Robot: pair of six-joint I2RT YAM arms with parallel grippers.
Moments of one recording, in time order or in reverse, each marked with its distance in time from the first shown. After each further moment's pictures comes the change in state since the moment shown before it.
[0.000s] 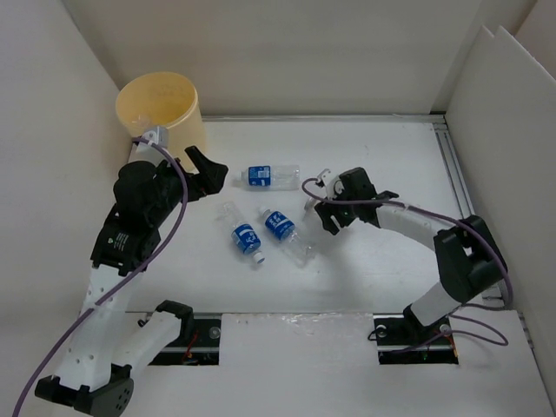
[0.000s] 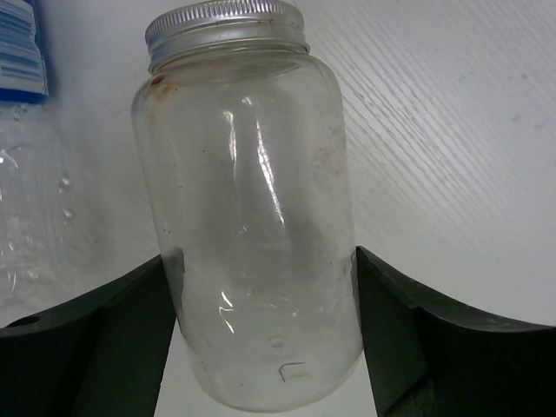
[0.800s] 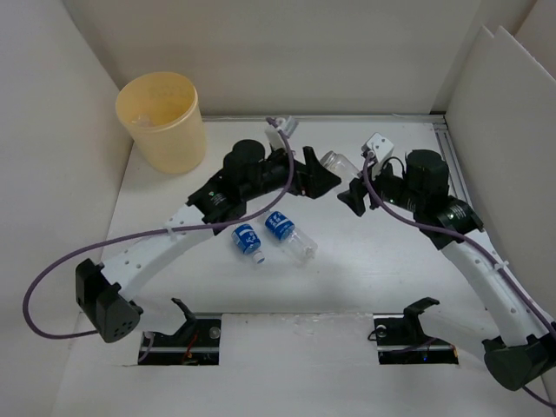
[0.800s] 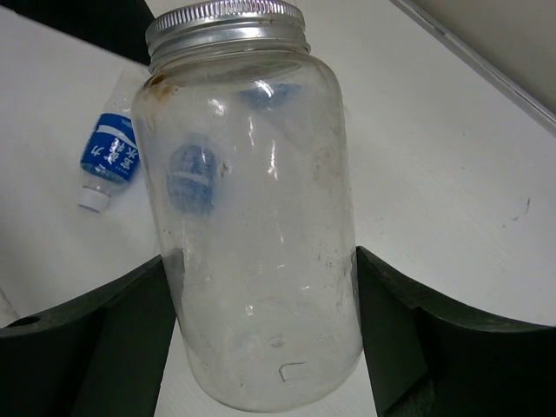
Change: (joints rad) left arm -0.460 0.447 0.068 0.489 0.218 -0.077; right arm -0.076 -0.600 0.175 -0.241 -0.195 0.037
